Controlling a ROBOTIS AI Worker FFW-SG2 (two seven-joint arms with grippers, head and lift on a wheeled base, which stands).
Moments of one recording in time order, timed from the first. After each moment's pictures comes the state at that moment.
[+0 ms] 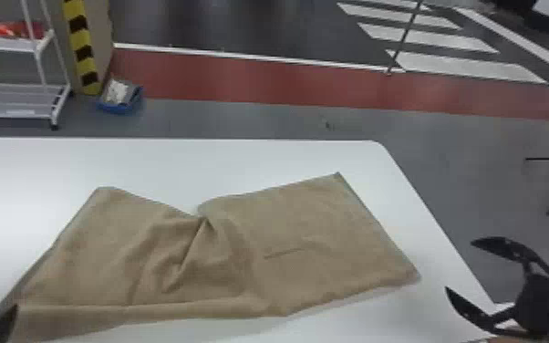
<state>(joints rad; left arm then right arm) 0.56 0.04 0.39 -2.19 -0.30 0.17 -0.84 0.31 -0.18 -0.84 -1.70 0.40 -0.50 1.15</state>
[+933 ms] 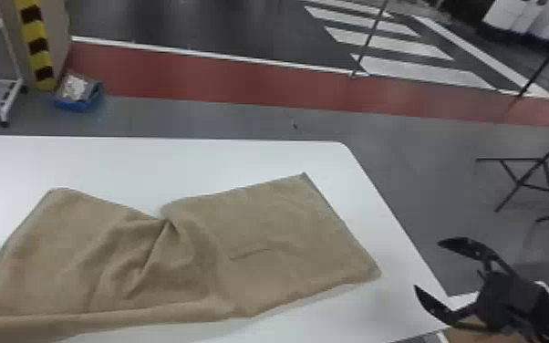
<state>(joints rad) 0.51 0.18 0.25 -2.29 -0.74 0.31 -1.19 0.31 -0.19 -0.88 -1.68 0.41 -0.50 1.14</state>
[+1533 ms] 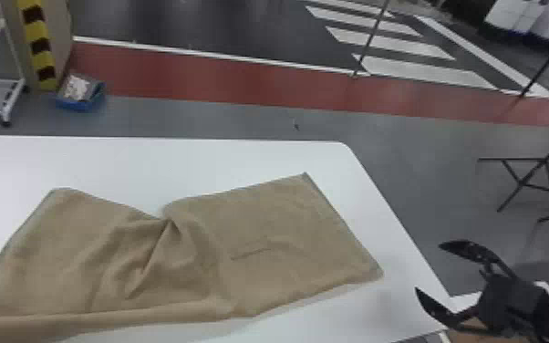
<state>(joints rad) 0.52 0.20 0.17 -2.29 -0.88 0.35 -1.14 0.31 -0.19 -0.88 -1.66 0.41 -0.50 1.14</state>
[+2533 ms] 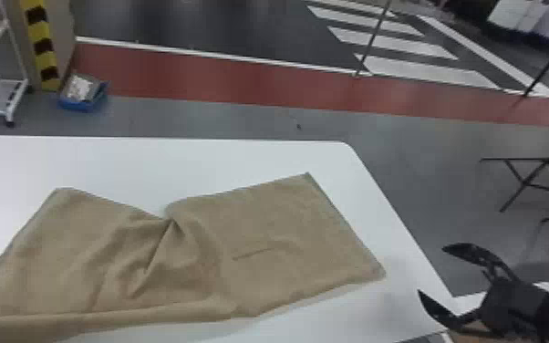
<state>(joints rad) 0.52 0.23 0.14 -2.24 -1.00 0.28 -1.12 0.30 -0.19 -0.88 -1.64 0.41 -0.51 1.14</state>
